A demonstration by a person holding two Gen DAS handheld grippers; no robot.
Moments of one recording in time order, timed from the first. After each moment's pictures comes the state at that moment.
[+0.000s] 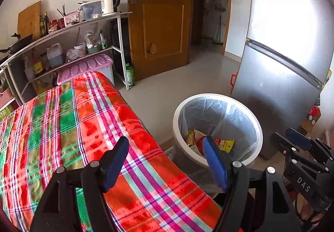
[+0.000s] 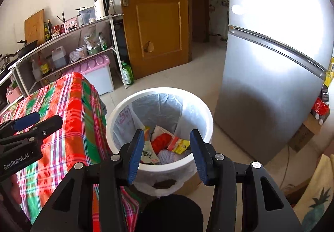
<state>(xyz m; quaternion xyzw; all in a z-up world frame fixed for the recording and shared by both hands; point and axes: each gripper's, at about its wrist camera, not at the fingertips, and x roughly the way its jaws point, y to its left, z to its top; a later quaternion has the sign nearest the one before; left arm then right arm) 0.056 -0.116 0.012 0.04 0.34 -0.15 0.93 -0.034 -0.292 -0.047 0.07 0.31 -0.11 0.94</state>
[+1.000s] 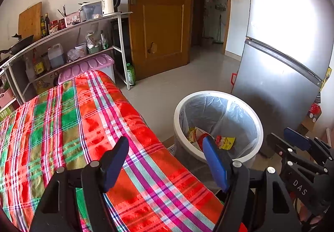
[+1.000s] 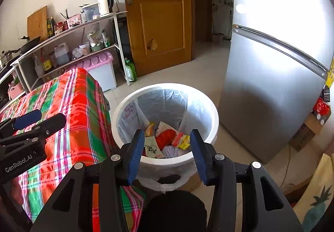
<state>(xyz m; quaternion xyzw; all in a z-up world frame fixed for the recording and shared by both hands) 0.047 -0.113 0.009 0.05 0.34 -0.15 0.93 -0.040 -0.280 -0.051 0.06 0.31 -0.10 0.94</state>
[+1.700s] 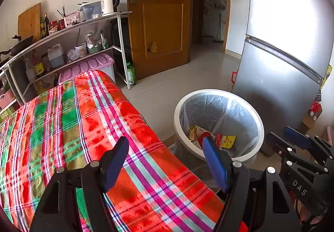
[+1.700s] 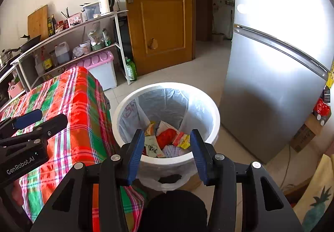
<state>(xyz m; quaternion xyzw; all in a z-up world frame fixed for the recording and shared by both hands) 0.047 -0.114 0.008 0.05 0.34 -0.15 0.93 -0.037 -0.279 -0.052 0.06 0.32 -0.10 0.94</state>
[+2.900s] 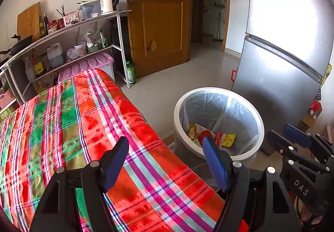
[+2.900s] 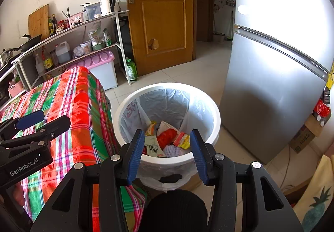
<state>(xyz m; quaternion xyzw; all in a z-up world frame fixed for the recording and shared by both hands) 0.047 -0.113 0.006 0.05 0.34 -0.15 0.93 -0.037 -0.279 -0.050 0.06 0.32 -0.10 0.94</state>
